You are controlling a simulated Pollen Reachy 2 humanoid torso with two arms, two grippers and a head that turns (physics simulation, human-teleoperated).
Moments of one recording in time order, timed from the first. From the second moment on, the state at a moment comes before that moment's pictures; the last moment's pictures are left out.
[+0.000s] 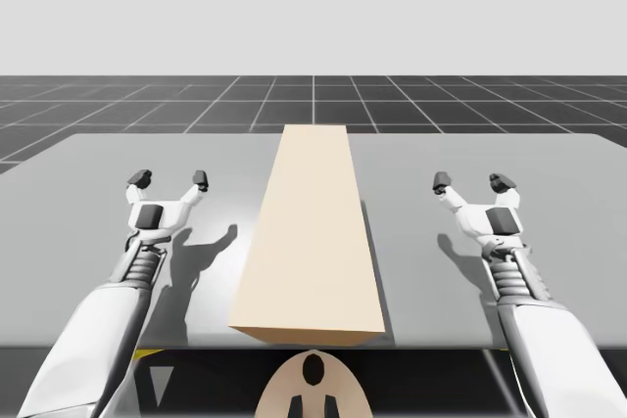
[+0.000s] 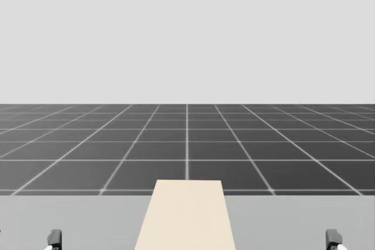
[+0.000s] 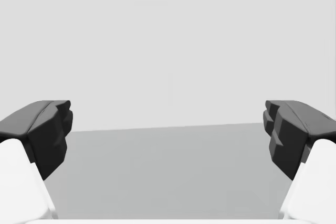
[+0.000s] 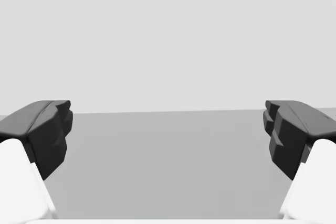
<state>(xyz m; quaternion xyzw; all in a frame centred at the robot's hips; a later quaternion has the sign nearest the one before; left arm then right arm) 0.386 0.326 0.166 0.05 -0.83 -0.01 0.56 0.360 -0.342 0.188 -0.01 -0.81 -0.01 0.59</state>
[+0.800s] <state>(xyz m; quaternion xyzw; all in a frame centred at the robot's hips) 0.372 0.276 0.144 -0.05 -0.77 -0.17 0.62 0.347 -0.291 0.170 0.15 -0.77 0.15 0.60</state>
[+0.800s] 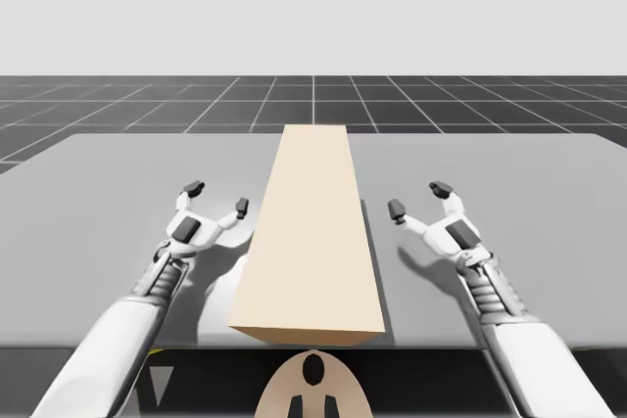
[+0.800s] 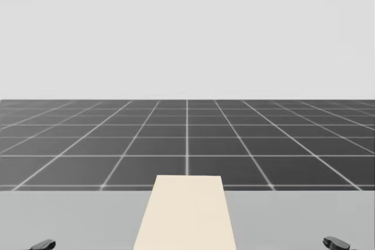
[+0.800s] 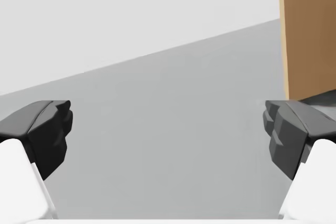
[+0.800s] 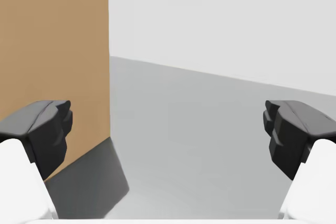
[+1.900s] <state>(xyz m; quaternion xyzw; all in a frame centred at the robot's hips) 0.327 0.195 0.125 -0.32 -0.65 -0.38 0.57 0.298 -0.242 0.175 0.29 -0.75 0.32 0.49</state>
